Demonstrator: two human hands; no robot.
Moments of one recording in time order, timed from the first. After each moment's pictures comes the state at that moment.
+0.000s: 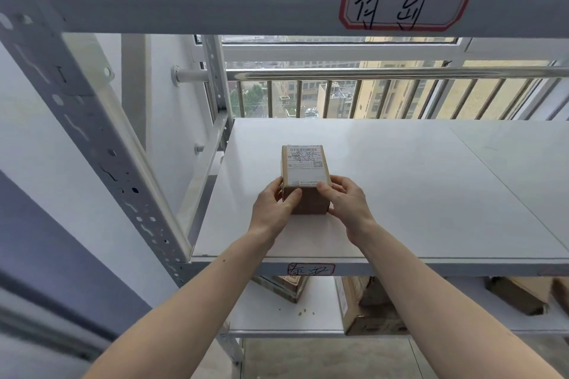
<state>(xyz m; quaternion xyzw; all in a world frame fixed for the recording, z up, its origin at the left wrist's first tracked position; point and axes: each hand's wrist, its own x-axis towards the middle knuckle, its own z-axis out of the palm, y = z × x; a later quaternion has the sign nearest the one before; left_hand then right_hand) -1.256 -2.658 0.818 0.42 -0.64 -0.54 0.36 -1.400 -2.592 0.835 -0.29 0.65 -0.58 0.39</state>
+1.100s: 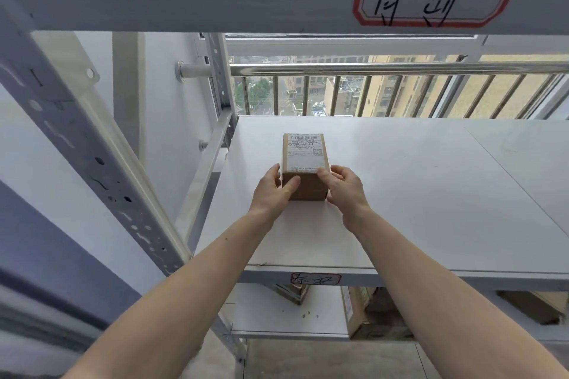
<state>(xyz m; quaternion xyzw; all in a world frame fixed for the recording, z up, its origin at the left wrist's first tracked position) -1.269 -2.700 0.826 0.46 -0.63 -0.53 0.32 -1.408 -2.640 0.835 -0.26 0.68 -0.57 0.38</state>
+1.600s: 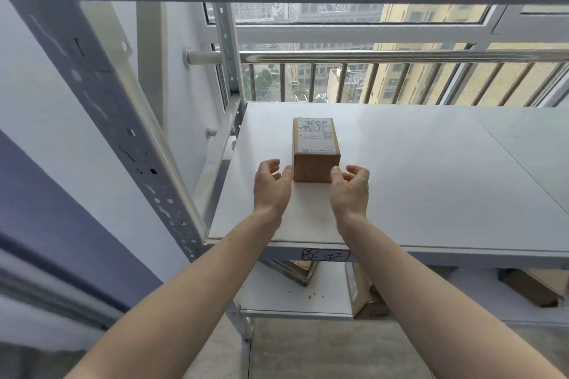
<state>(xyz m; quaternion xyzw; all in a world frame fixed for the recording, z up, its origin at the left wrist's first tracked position) -1.249 -2.673 0.819 0.53 -0.54 -0.51 0.42 -1.363 -2.614 0.822 -0.20 0.74 -0.59 0.25</state>
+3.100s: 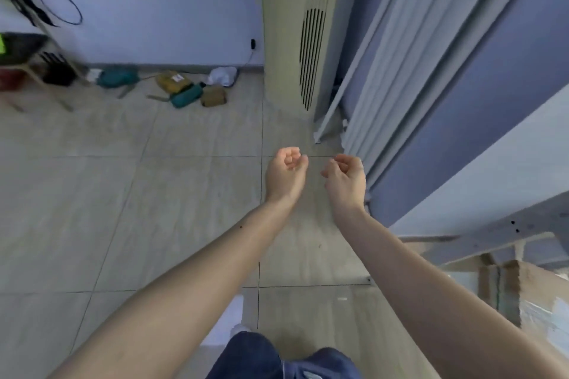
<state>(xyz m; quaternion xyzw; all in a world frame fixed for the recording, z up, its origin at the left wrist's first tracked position) -0.911 -2.267 0.752 0.75 0.00 -0.12 0.65 -0.970 -2.347 0.766 -0.65 0.41 -0.20 0.61</state>
